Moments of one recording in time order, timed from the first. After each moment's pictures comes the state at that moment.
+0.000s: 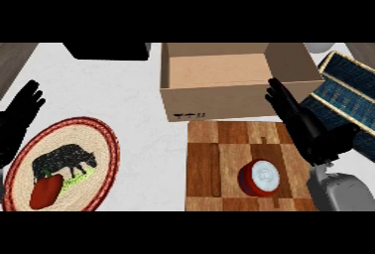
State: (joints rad) left arm -0.13 0.61 -0.02 -1.44 0.33 0.08 0.10; right arm -0.20 -0.25 0.13 -1.60 -0.18 0.06 0.15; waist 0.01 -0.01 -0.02
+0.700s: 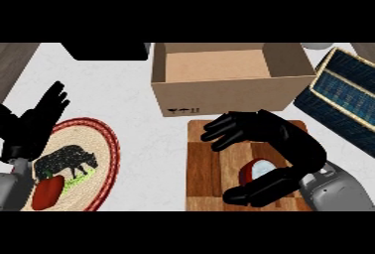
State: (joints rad) left arm -0.19 0.51 -0.06 -1.39 0.33 0.11 0.17; right arm -0.36 -0.27 0.30 -1.76 -0.06 0.40 -0.27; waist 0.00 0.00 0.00
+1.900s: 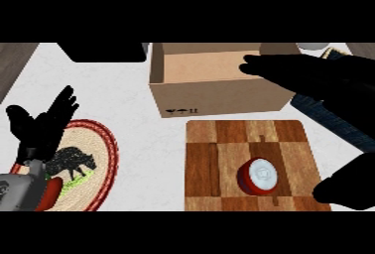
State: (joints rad) left arm -0.19 0.44 -0.07 -1.38 0.28 0.14 0.17; right arm -0.78 -0.60 0.19 -2.00 -0.11 0.73 0.75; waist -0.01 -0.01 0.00
